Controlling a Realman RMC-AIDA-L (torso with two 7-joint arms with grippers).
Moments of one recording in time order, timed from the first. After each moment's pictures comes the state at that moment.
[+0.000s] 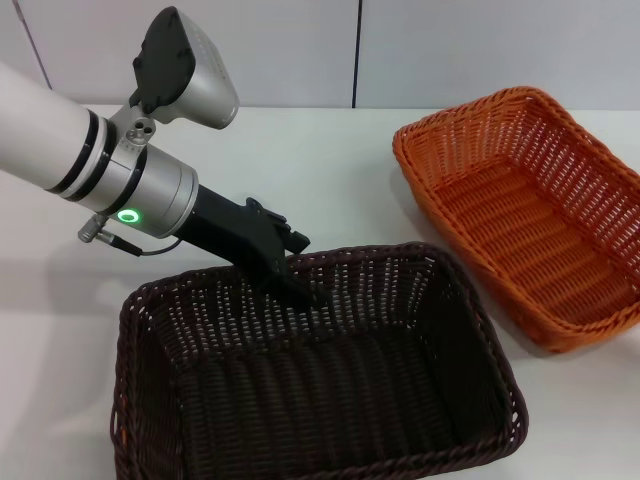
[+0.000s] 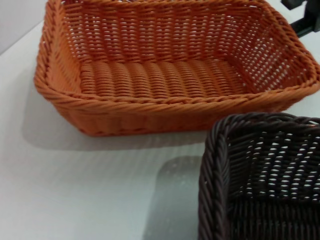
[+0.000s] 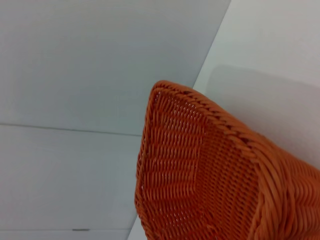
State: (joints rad) left arm -0.82 -2.05 -2.07 -0.84 2.31 -1.44 1.32; right arm 0.35 1.85 -0.14 -0.37 -2.16 -1.59 2.34
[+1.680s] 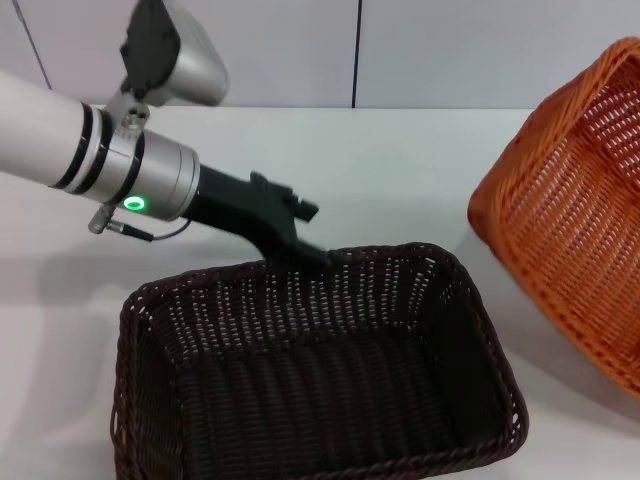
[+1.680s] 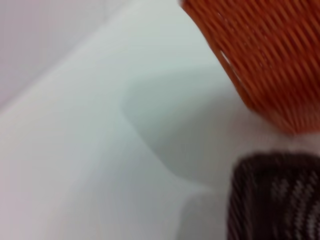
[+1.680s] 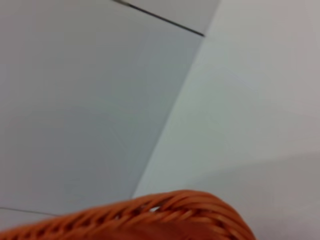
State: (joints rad) left arm -0.79 -2.06 -2.08 -0.85 2.23 -1.36 1.33; right arm 0.29 1.89 -0.14 -0.38 -2.04 -1.36 2.19
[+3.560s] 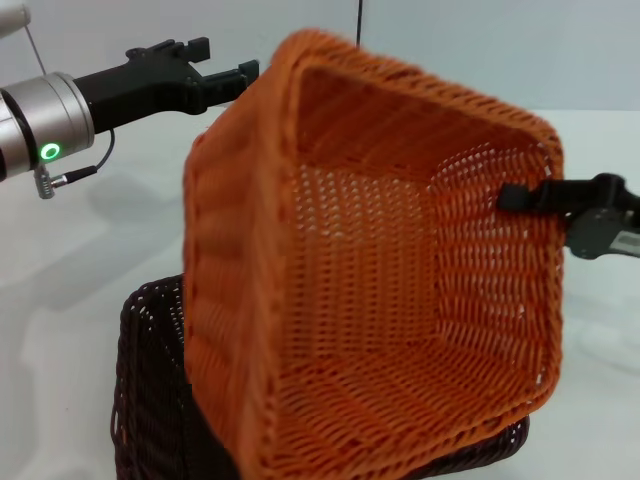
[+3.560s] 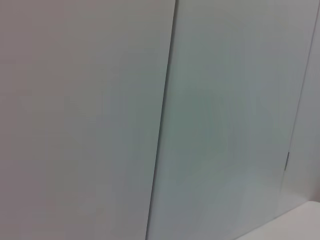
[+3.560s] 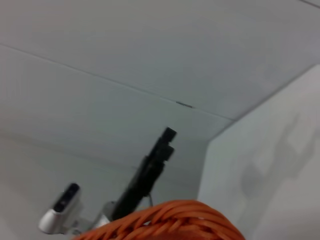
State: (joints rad) left arm -0.62 -2.05 -2.25 -0.76 1.65 -1.05 1.62; right arm 0.56 1.98 -0.62 -0.53 -1.83 -1.66 2.33
